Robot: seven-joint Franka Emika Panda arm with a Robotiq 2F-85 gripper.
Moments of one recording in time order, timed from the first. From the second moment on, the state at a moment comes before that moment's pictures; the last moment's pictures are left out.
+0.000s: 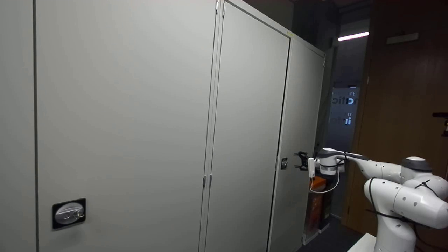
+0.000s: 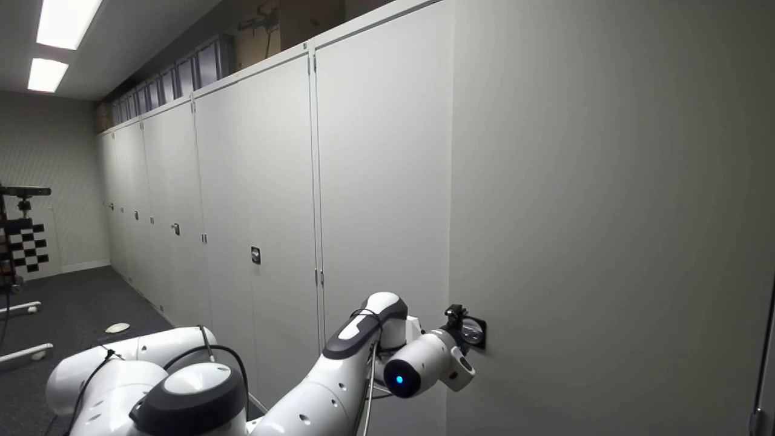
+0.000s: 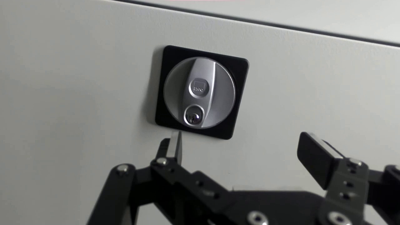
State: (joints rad) arm 1.36 -1.47 -1.69 -2.19 -0.03 3.37 -0.09
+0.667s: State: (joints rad) arm 1.39 -1.47 -1.68 -2.16 -0.02 3.37 -0.08
